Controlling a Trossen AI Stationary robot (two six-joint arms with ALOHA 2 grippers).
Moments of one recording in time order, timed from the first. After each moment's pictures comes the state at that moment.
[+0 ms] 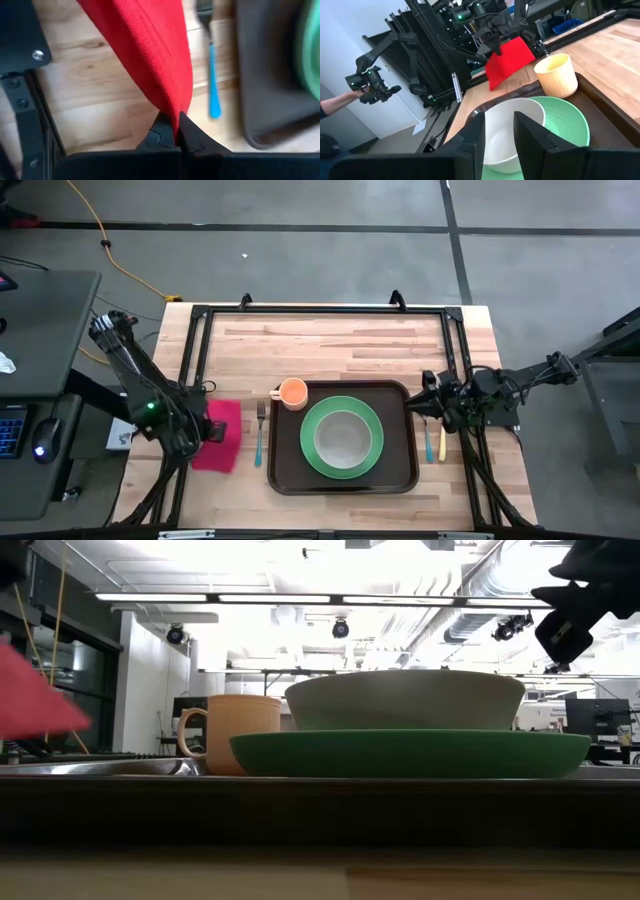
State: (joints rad) left arm -0.96 0.99 0.80 -1.18 -0.34 -2.33; right arm 0.30 0.15 0.15 -0.04 0.10 0.52
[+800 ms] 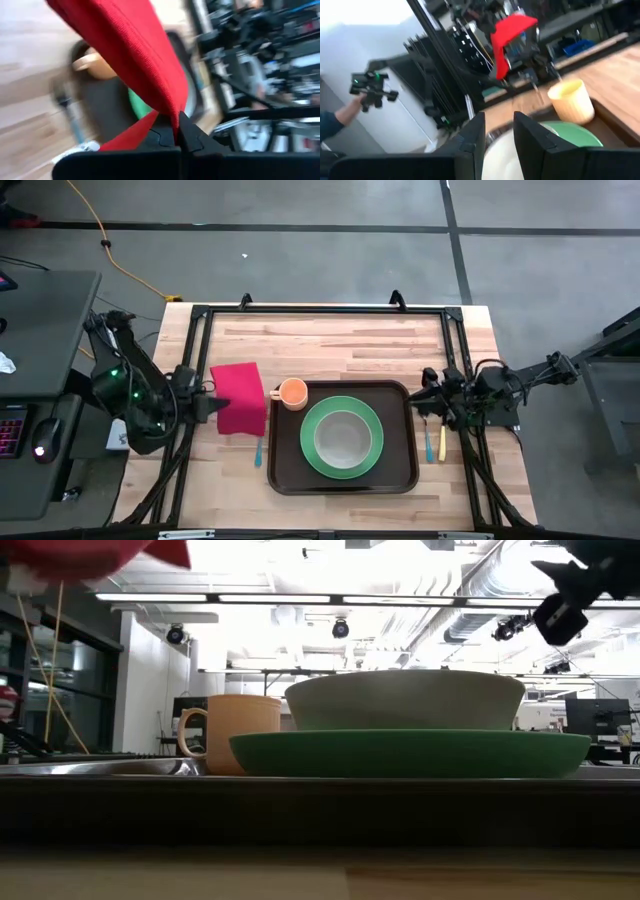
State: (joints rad) left arm -0.96 0.99 1.25 -1.32 -0.92 -2.06; right arm 0.30 0.15 0.15 0.10 0.10 0.53
